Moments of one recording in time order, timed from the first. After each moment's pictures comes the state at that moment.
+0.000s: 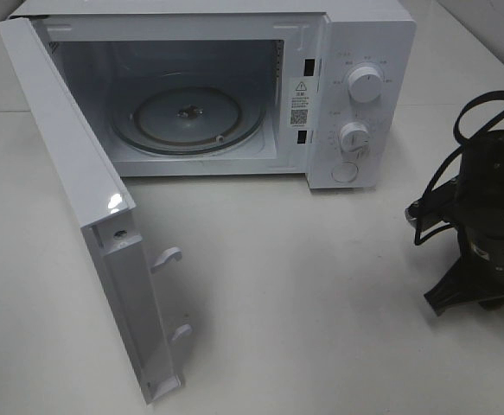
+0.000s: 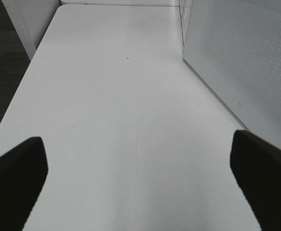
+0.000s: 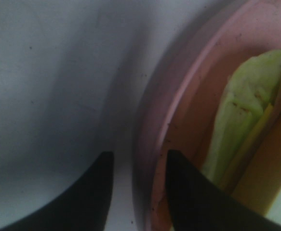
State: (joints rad) left arm 0.03 0.00 -0.50 0.00 1.05 -0.01; right arm 0.40 1.82 -0.70 -0.84 0.67 0.79
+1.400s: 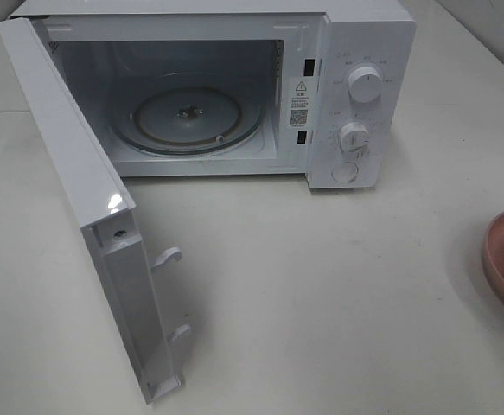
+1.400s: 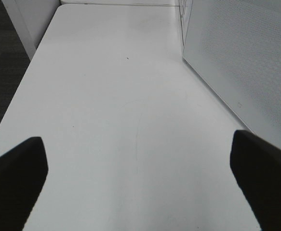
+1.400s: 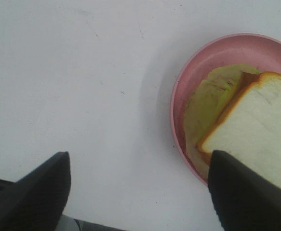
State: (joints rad) left arm 0.03 0.00 -0.50 0.00 1.05 -0.01; right arm 0.40 0.96 -0.70 -0.23 0.89 0.19
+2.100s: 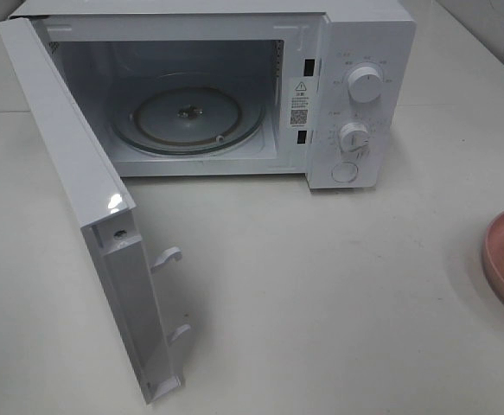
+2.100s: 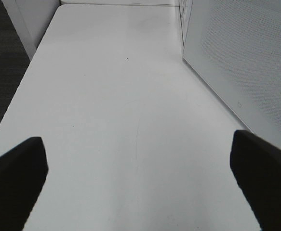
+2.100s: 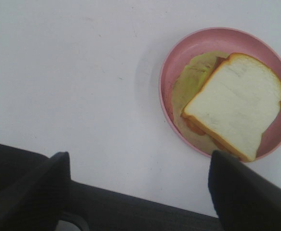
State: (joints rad) left arm 0.03 0.00 -0.50 0.00 1.05 -0.01; right arm 0.40 0.52 -0.69 -0.19 1.14 0.14
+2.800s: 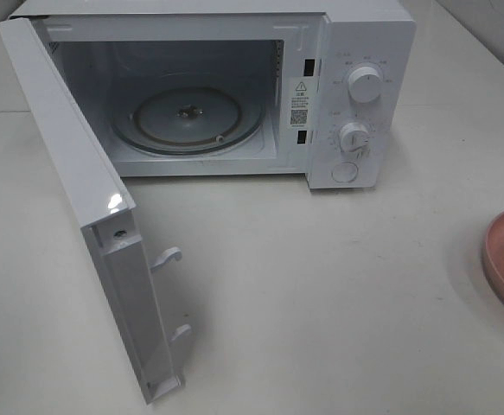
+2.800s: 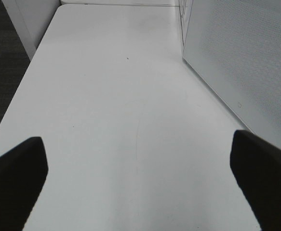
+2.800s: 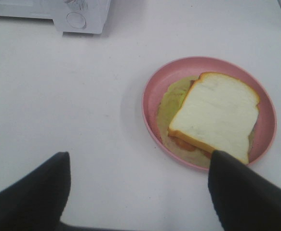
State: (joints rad) left arm 0.03 0.00 -0.50 0.00 1.05 -0.01; right arm 0.16 0.09 -0.51 -0.10 1.04 0.07
